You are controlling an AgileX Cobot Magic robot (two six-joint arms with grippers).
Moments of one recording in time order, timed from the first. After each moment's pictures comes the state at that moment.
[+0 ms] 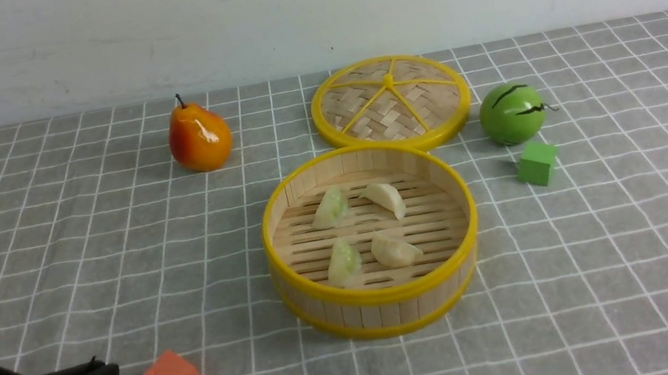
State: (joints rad) right arm 0.34 0.50 -0.20 -0.31 -0.31 -0.09; left arm -0.48 0.66 -0.45 -0.01 0.31 -0.03
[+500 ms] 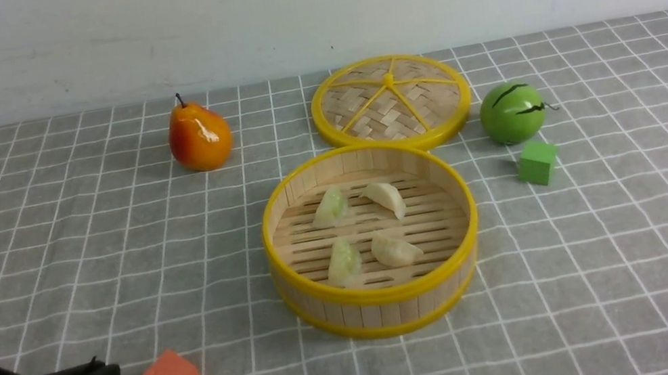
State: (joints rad) right arm 0.31 0.42 0.03 0.09 -0.39 -0.15; left arm -0.48 0.66 -0.45 -0.01 0.31 -0.03
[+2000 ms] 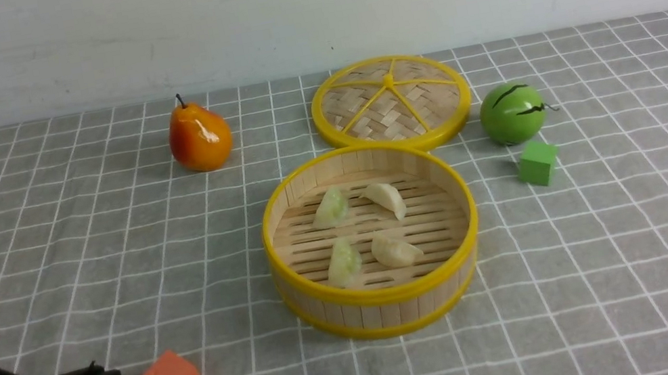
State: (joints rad) right arm 0.08 -0.01 0.02 0.03 0.39 0.19; left arm -0.48 0.66 -0.45 -0.01 0.32 -0.03
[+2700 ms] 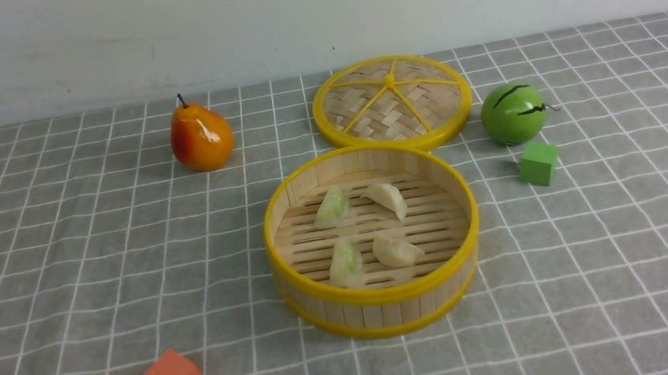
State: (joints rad) right arm 0.08 -0.01 0.02 0.03 0.39 0.20; left arm -0.21 0.00 -0.02 -0.05 0.22 -0.17
